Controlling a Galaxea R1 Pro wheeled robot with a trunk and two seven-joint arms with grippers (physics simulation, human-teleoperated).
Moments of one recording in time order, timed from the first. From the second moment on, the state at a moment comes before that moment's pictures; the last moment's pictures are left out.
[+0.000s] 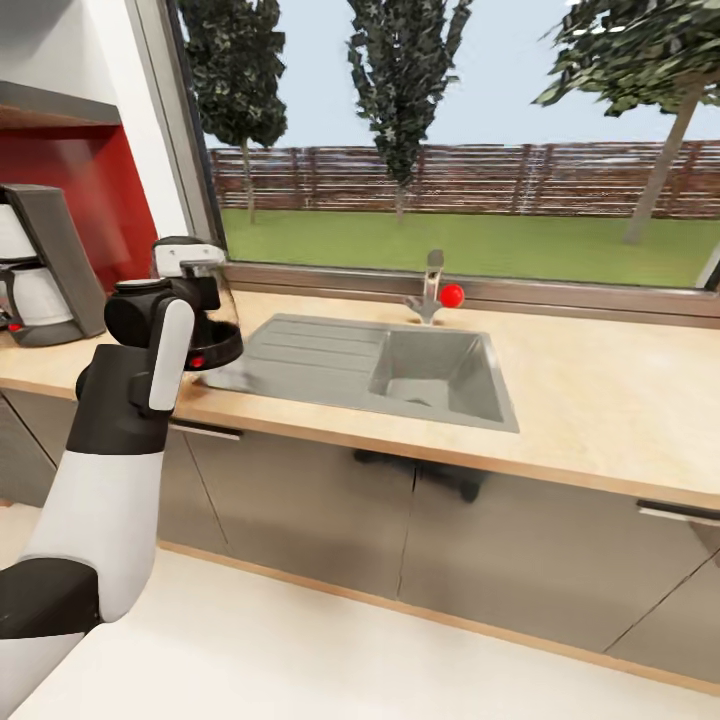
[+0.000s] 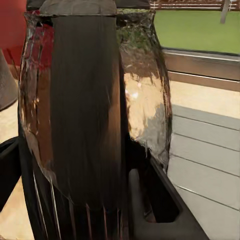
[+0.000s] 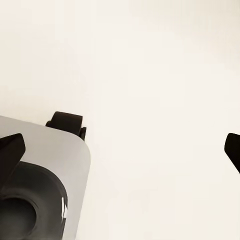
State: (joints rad) left arm -1.16 0.03 -0.10 -1.45 0.22 0.99 0.49; right arm -0.12 -0.13 0.10 -0.18 0.11 -0.18 0.00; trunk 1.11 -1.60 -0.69
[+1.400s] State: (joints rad) left arm -1.16 0.03 -0.10 -1.45 0.22 0.99 0.49; right arm -0.12 -0.13 0.10 -0.18 0.11 -0.18 0.00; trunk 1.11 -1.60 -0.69
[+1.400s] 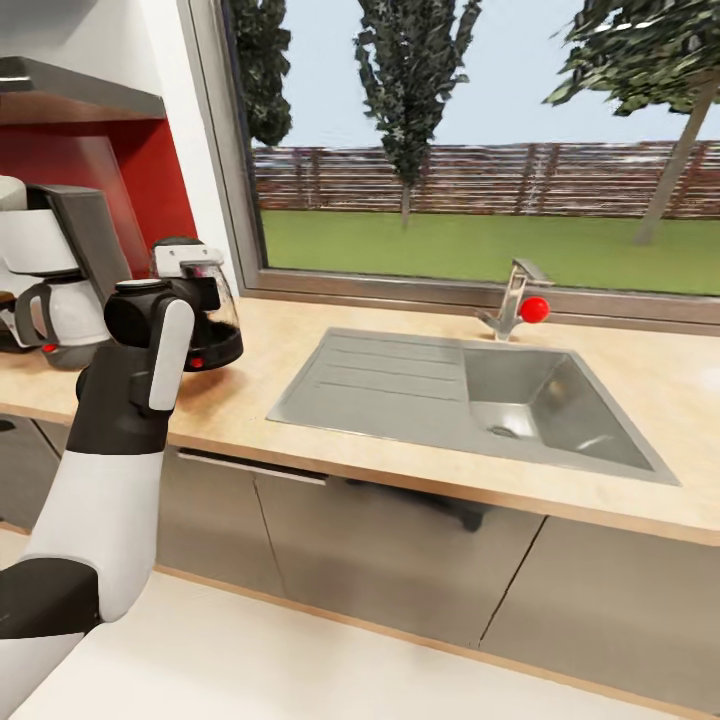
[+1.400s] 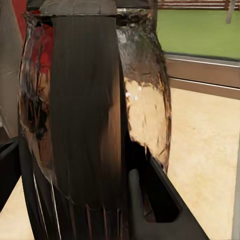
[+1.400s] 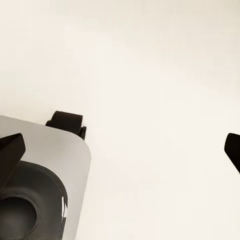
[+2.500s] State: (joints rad) left arm -1.16 0.03 -0.10 -1.44 0.22 0.99 0.49; right arm -0.12 -0.13 0.10 -0.18 0.11 -0.18 0.00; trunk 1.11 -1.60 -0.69
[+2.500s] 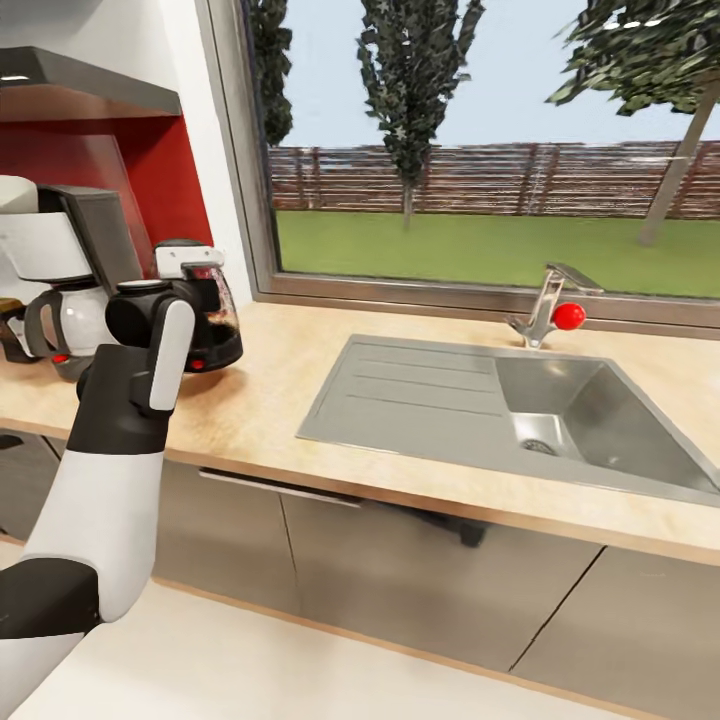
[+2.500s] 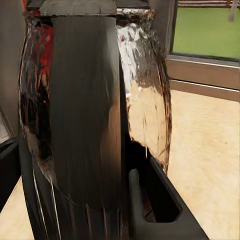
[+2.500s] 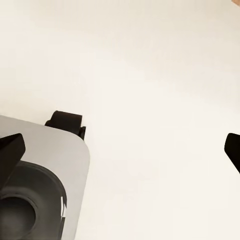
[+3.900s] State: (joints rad) left arm -1.15 0.03 -0.10 -1.43 0.22 0.99 0.49; right arm -0.12 -0.13 0.10 -0.18 0.11 -0.18 0.00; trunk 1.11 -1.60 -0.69
